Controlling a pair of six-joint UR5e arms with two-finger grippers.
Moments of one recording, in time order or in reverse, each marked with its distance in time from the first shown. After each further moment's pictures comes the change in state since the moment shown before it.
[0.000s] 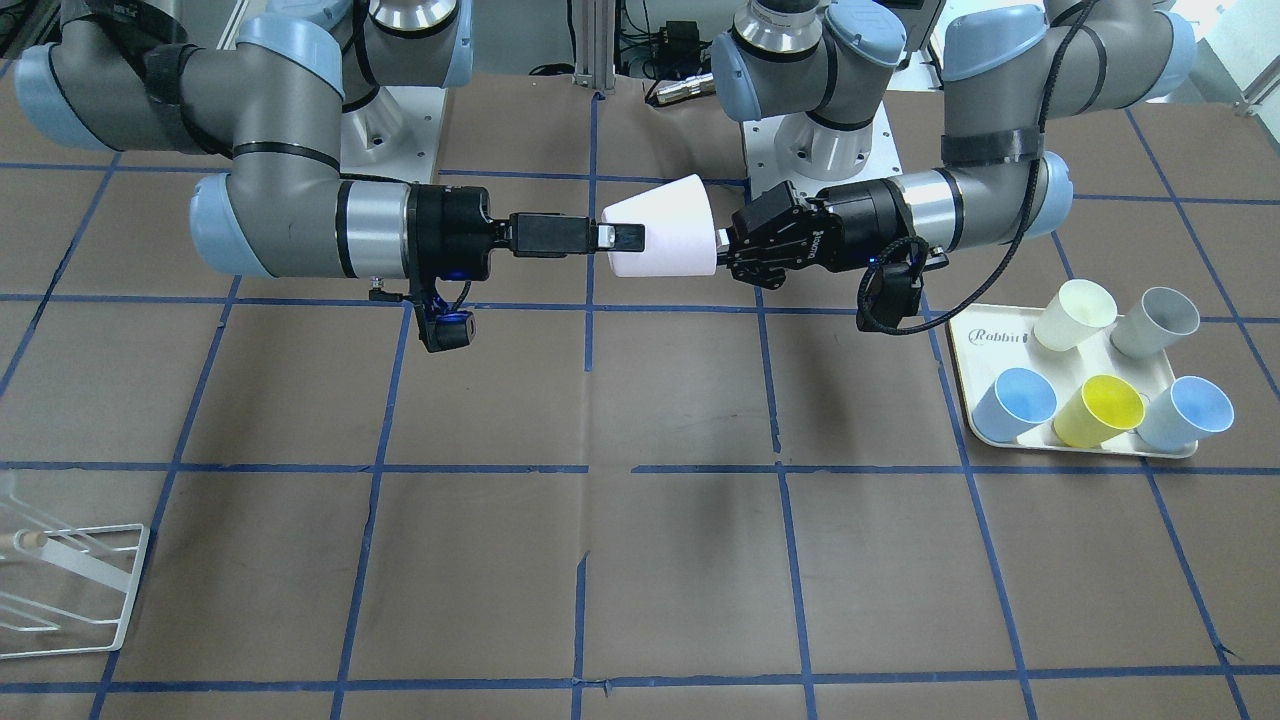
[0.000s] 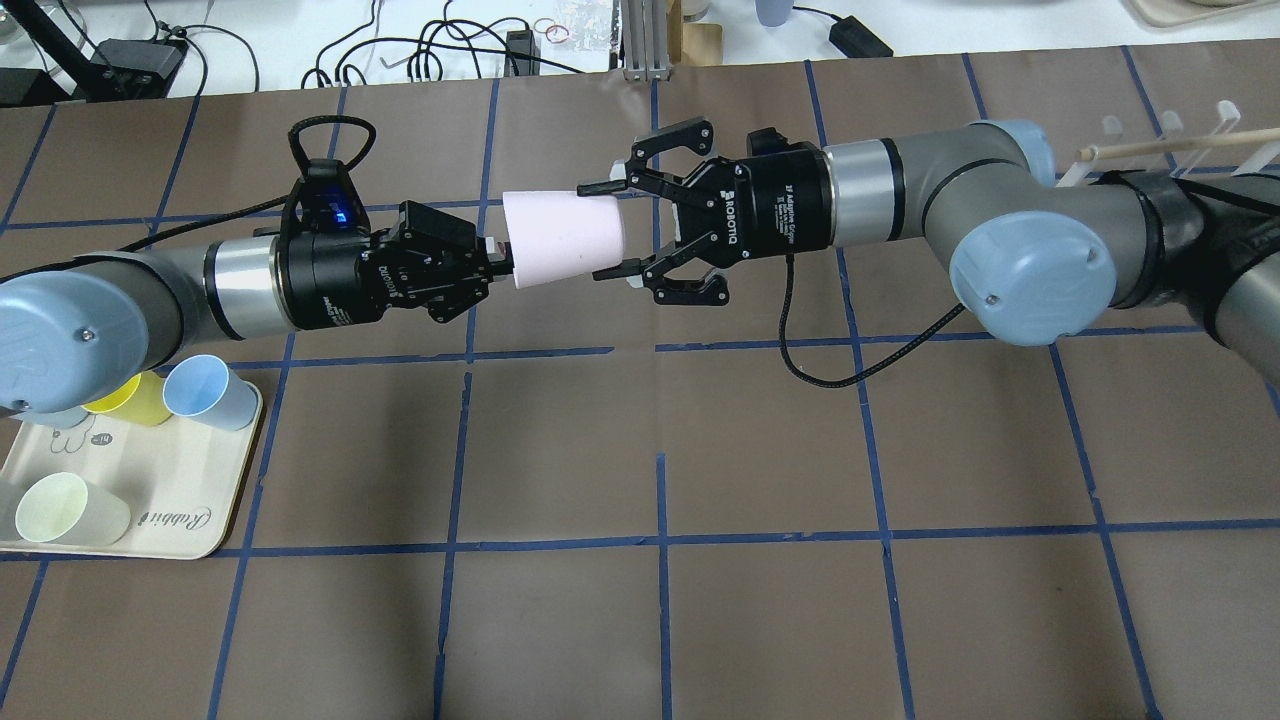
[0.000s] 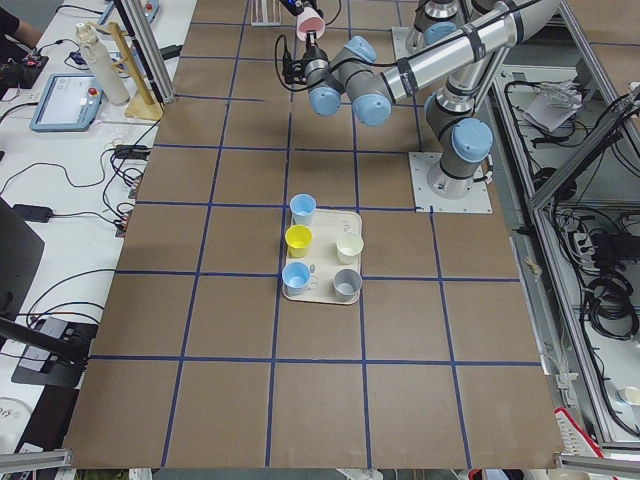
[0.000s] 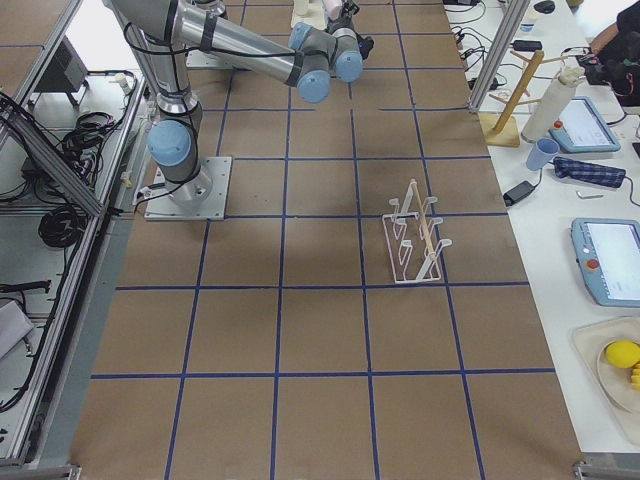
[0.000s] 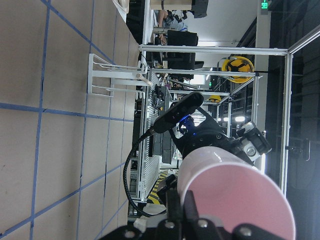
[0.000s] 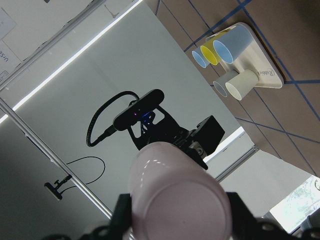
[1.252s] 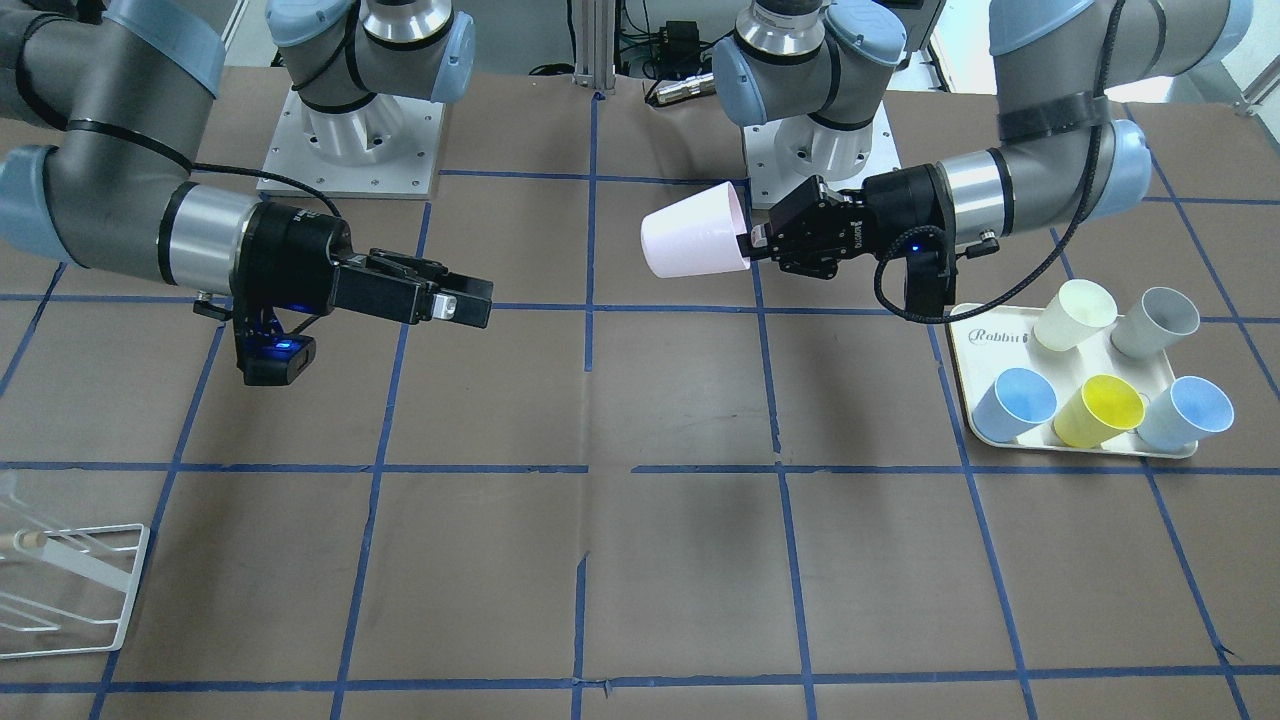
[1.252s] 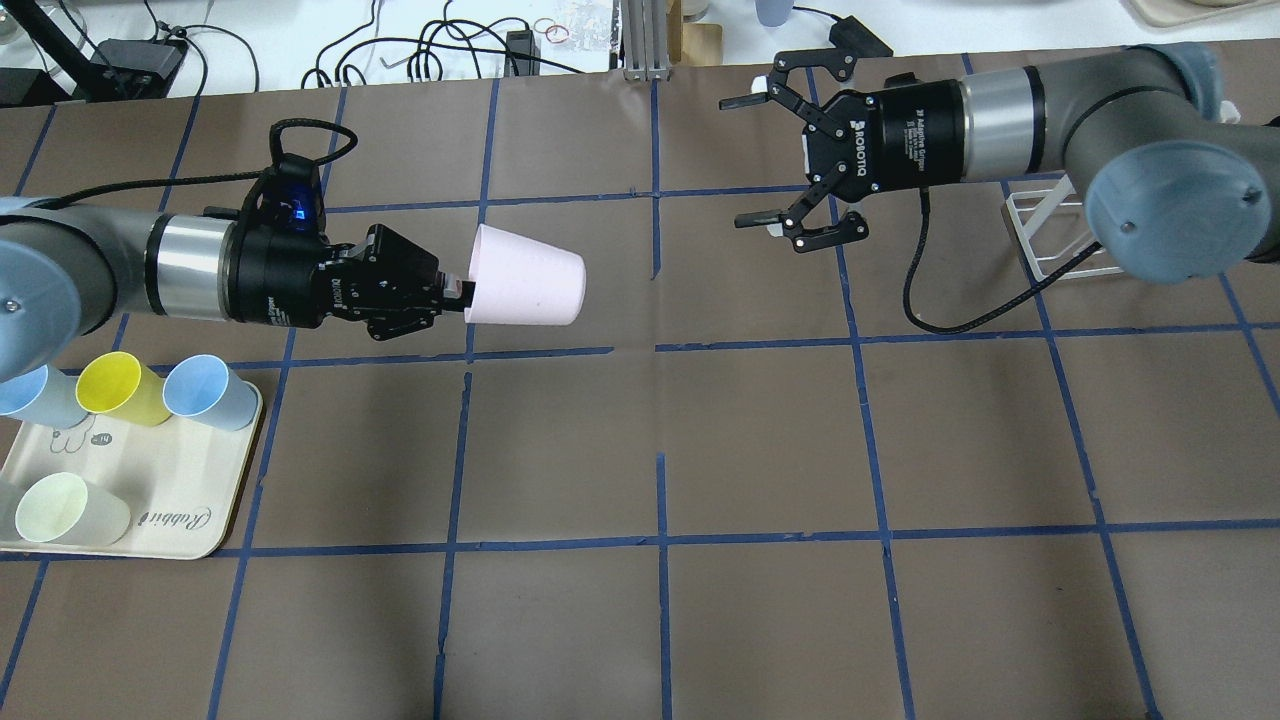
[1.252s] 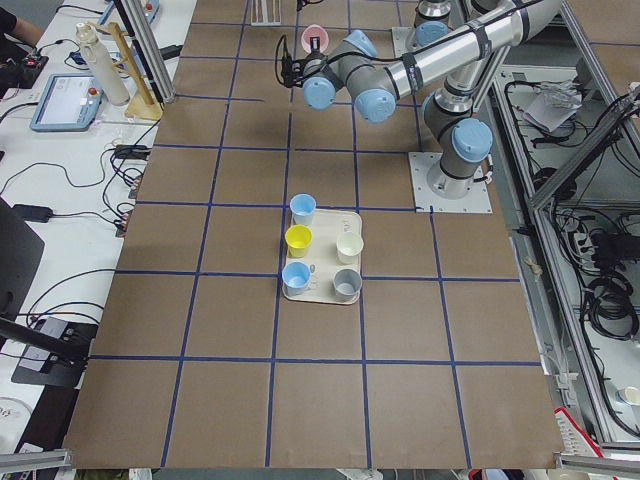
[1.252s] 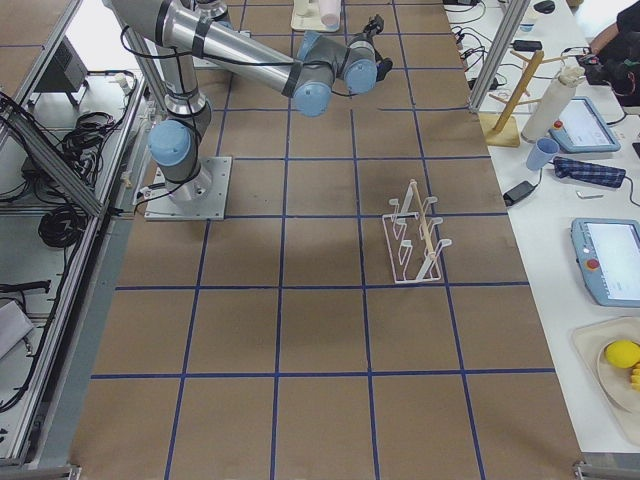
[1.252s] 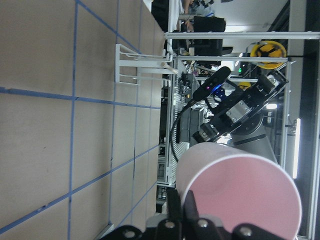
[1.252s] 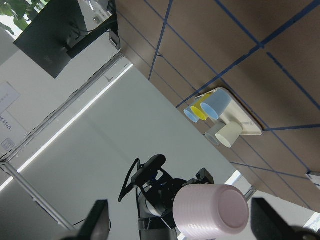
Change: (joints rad) left arm 0.069 0.020 0.080 0.041 0.399 -0.085; right arm -0.205 -0.033 -0.063 -0.017 -0.250 0.158
